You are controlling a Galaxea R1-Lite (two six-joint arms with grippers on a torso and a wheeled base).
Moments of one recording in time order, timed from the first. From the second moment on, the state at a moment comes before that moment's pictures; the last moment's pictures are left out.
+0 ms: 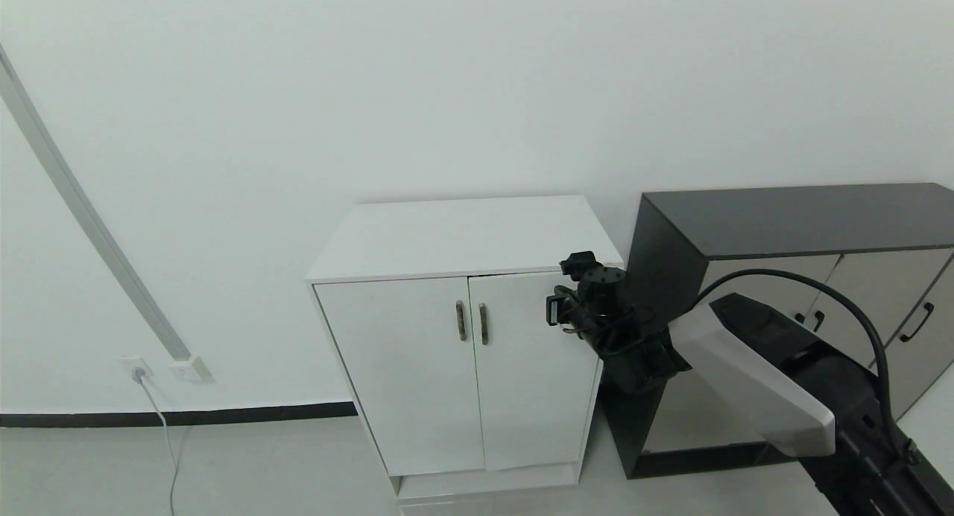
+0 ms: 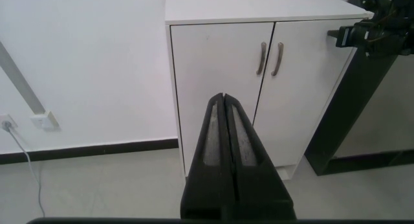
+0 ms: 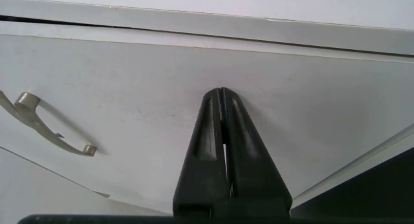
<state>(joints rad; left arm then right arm) 0.00 0.00 0.00 0.01 -0.01 0.00 0.49 2.65 -1.73 -0.81 -0.21 0.07</state>
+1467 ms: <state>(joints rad) 0.00 0.00 0.00 0.01 -0.01 0.00 0.50 2.40 -1.20 -1.05 -0.21 0.07</state>
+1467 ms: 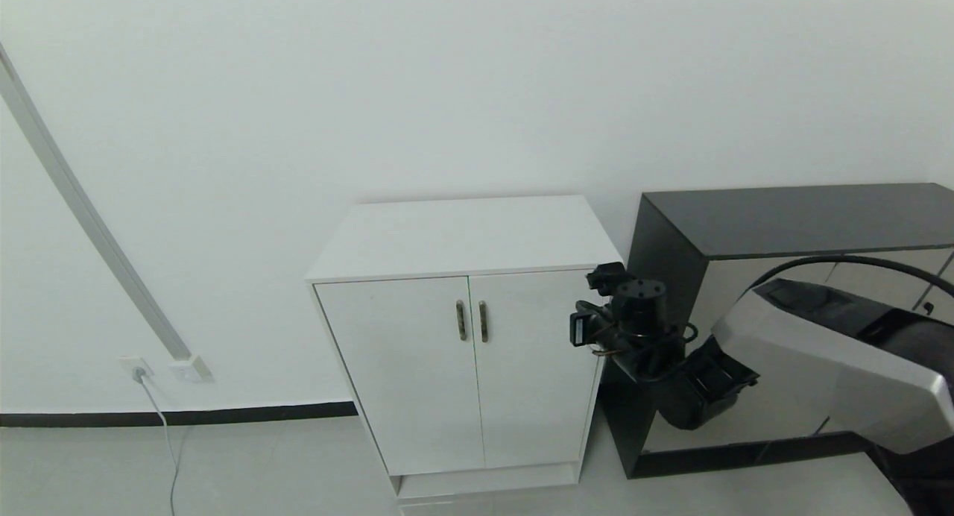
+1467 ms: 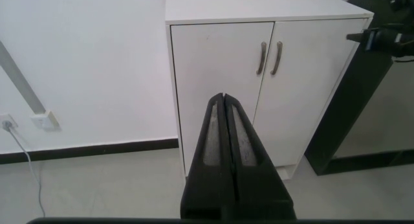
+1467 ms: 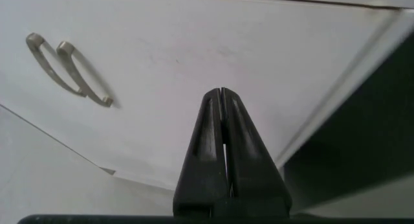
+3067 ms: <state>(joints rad) 0.00 0.00 0.00 0.01 -0.01 0.00 -0.15 1.18 -0.16 -0.86 -0.10 0.04</state>
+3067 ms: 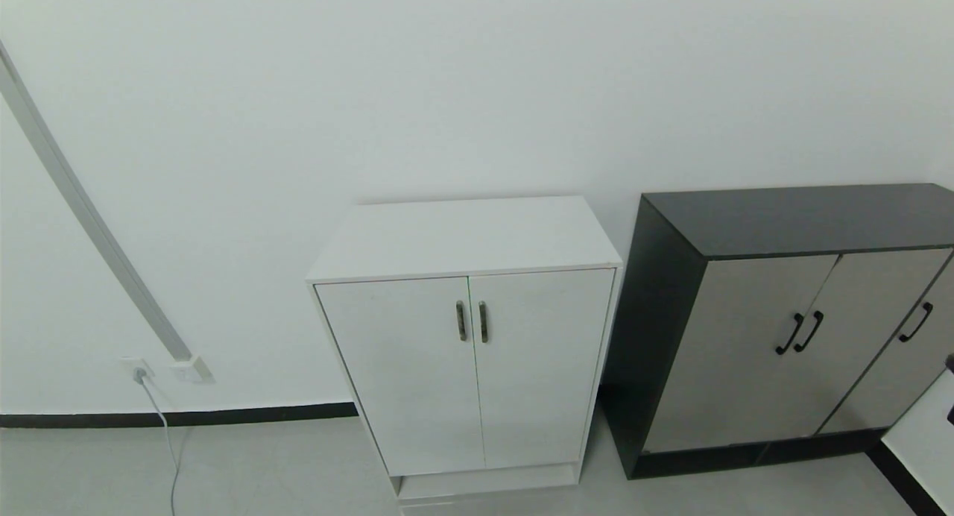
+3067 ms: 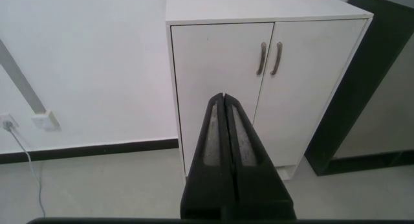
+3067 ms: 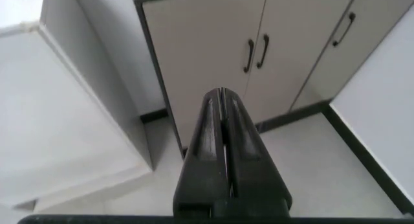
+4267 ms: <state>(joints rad) 0.00 0.00 0.00 0.01 -0.01 0.00 -0.12 0.38 -0.01 -0.09 0.15 -0.06</state>
